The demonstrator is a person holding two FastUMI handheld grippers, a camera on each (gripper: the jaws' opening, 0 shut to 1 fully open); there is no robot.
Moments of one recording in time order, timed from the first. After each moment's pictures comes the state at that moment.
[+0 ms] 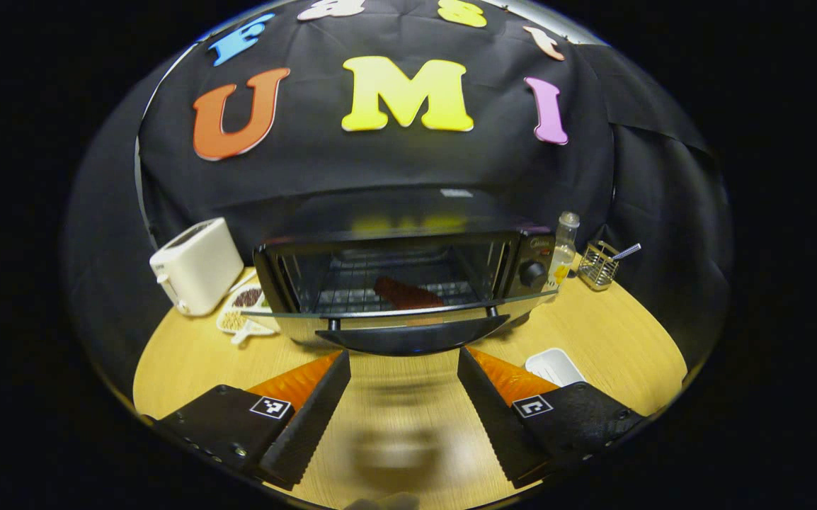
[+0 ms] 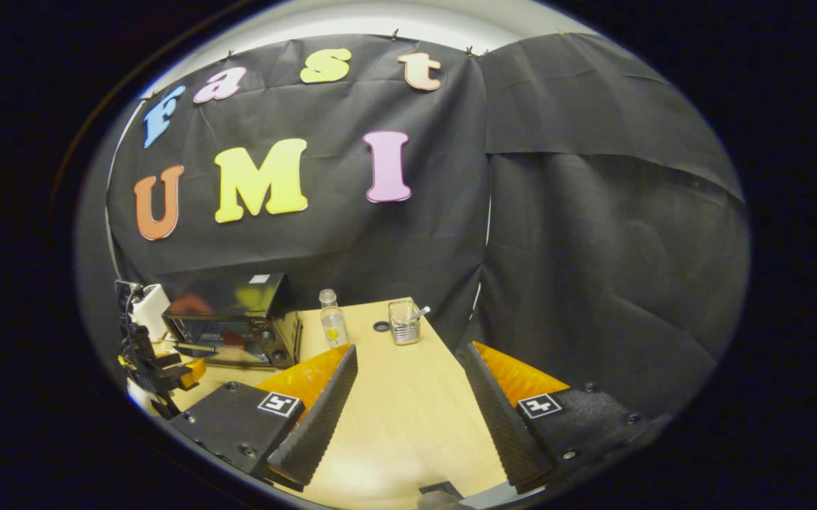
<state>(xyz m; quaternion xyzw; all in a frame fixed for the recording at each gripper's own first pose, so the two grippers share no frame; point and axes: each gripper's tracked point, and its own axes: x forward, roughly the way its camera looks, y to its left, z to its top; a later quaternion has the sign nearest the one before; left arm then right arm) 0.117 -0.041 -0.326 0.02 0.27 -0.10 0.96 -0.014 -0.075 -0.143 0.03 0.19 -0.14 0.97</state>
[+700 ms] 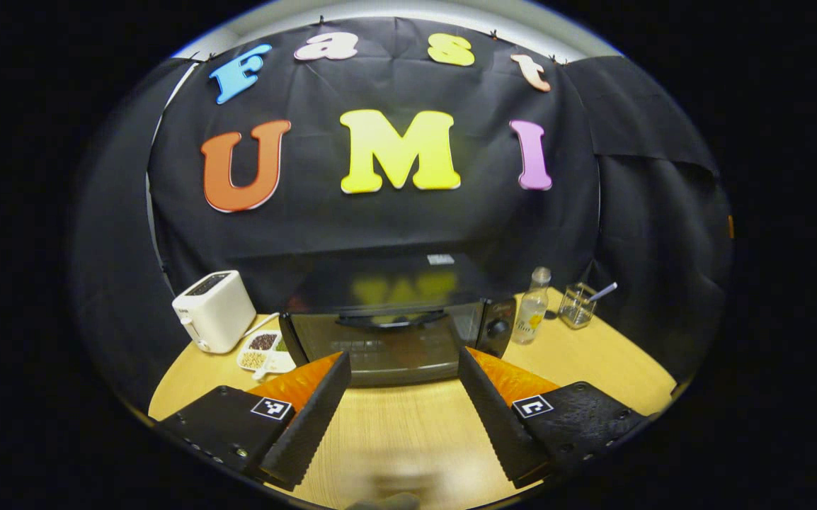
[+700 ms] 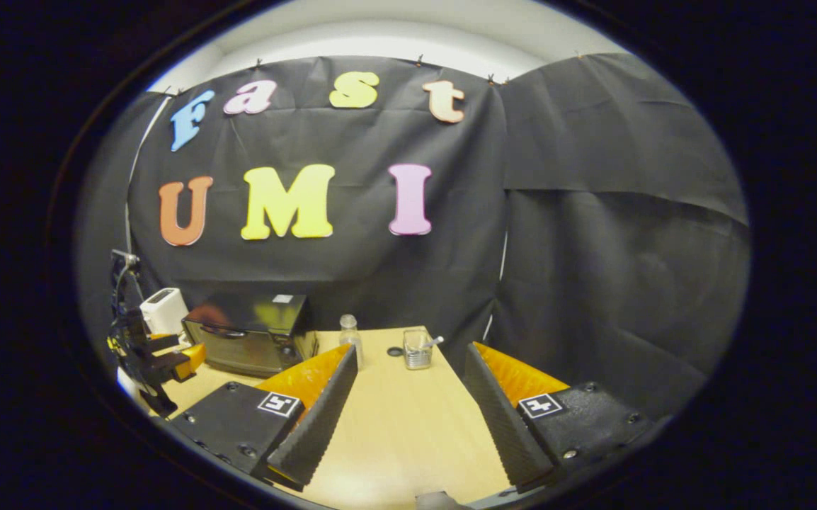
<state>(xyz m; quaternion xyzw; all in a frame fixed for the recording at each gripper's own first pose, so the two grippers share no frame) 0.084 -0.054 -0.213 -0.01 0.18 -0.09 0.98 -0.025 -0.039 -0.088 -0.01 0.12 -0.09 0.99</state>
